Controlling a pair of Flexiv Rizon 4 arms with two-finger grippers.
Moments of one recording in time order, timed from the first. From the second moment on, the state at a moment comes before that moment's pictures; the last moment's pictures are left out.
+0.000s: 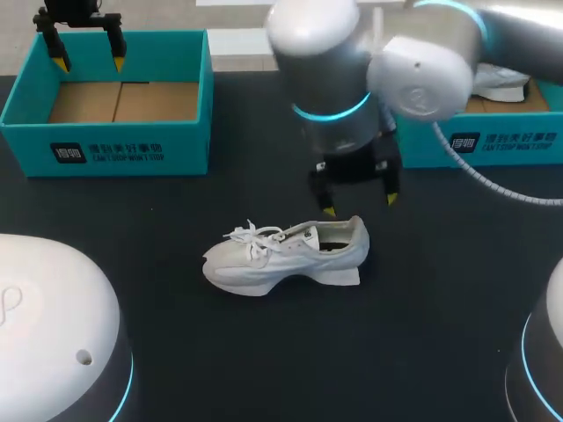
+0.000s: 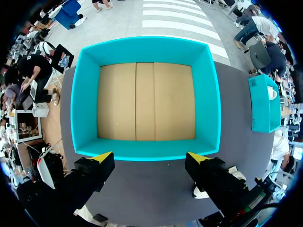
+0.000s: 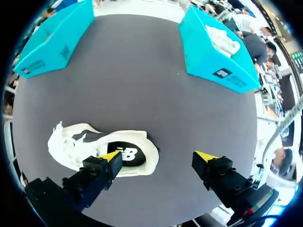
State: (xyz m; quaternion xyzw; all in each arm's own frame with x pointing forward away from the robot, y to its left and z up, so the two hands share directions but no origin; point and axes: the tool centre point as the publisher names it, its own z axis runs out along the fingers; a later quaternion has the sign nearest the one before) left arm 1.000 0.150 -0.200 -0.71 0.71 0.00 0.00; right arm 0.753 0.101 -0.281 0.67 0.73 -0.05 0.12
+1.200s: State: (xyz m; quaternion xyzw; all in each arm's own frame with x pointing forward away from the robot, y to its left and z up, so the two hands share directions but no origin) left arm 1.000 0.150 -0.200 -0.71 0.71 0.00 0.00; right arm 0.739 0.018 -0.207 0.18 0.98 -0.02 0.12
